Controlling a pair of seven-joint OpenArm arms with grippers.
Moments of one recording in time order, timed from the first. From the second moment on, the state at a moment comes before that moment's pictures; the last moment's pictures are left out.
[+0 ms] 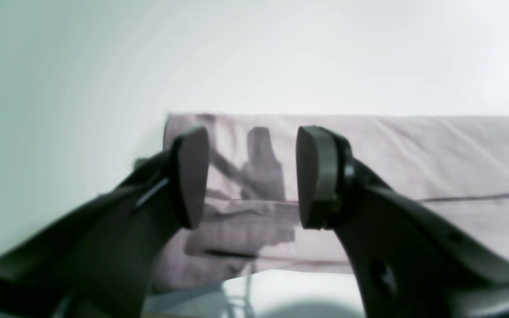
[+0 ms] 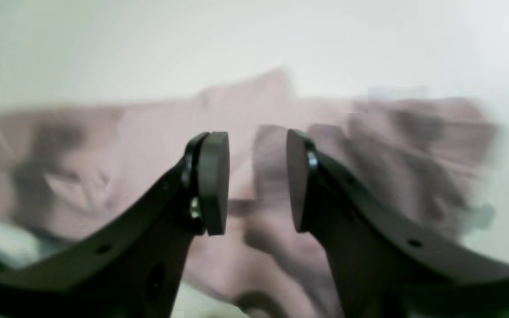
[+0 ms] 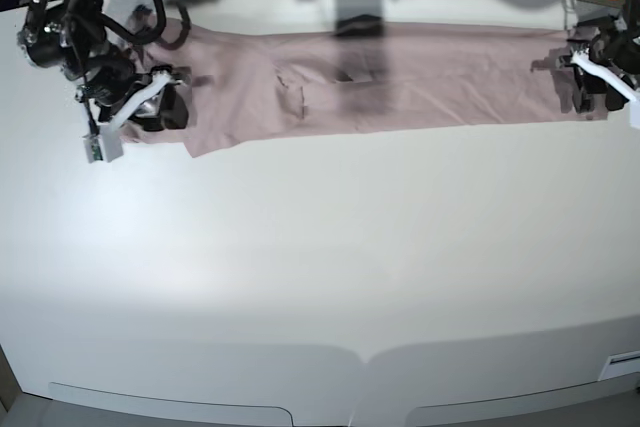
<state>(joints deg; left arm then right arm) 30.5 -15.9 -27.7 109.1 -28.2 -14.0 41.9 -17.4 9.2 24.8 108.1 33.5 34.6 -62.4</state>
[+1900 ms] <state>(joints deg) 9.5 -15.2 -13.1 88.2 -15.8 -16.3 48.5 2.3 11.4 13.1 86.1 13.7 29.4 -56.6</state>
